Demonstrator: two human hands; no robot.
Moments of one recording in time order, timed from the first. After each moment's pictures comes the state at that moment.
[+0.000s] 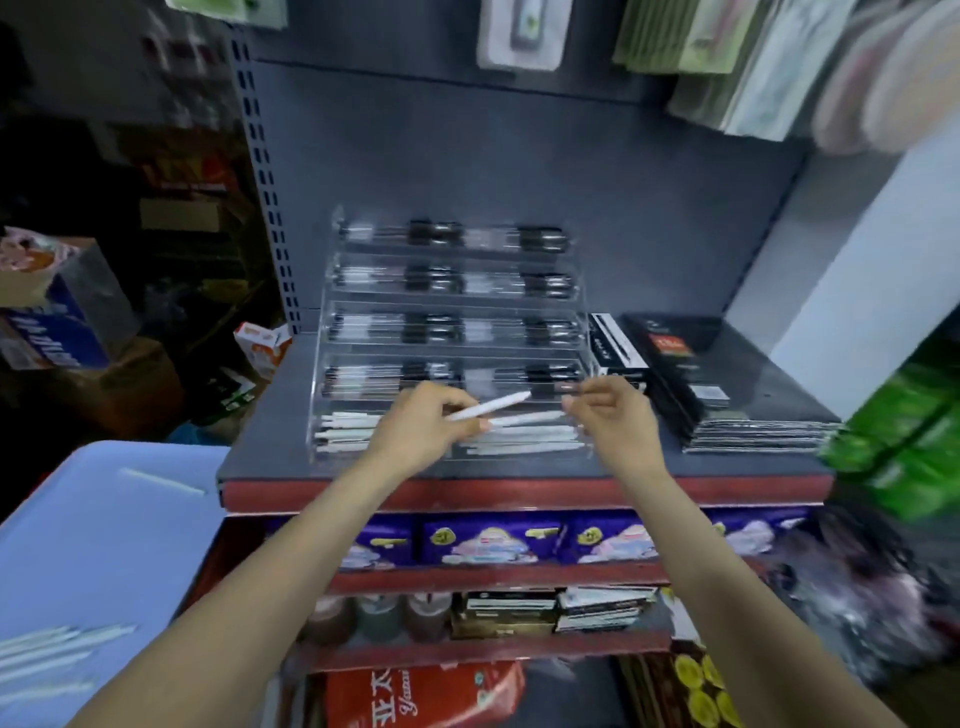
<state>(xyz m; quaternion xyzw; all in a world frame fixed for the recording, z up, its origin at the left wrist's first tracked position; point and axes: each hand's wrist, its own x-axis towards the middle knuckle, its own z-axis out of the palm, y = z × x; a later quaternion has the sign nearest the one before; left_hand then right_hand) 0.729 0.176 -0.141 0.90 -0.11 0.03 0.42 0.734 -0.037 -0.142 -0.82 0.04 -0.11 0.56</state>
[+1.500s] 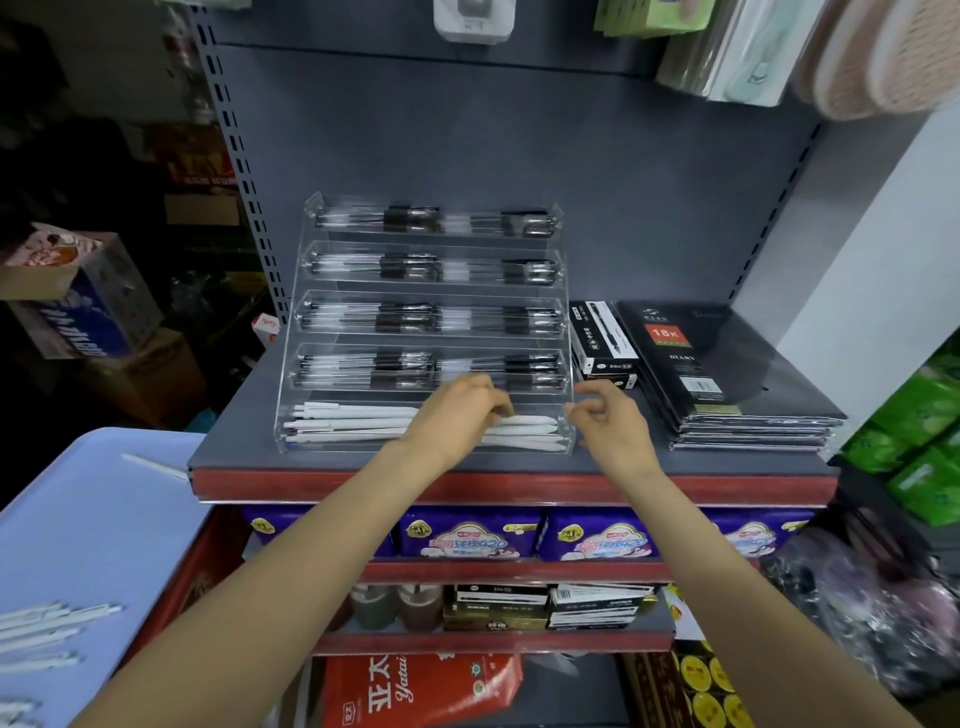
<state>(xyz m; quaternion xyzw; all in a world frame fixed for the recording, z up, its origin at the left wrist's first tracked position) 0.763 0.111 -0.163 0.97 -0.19 0.03 0.17 0.745 -0.073 -0.157 -0.87 0.03 -0.04 0.49</state>
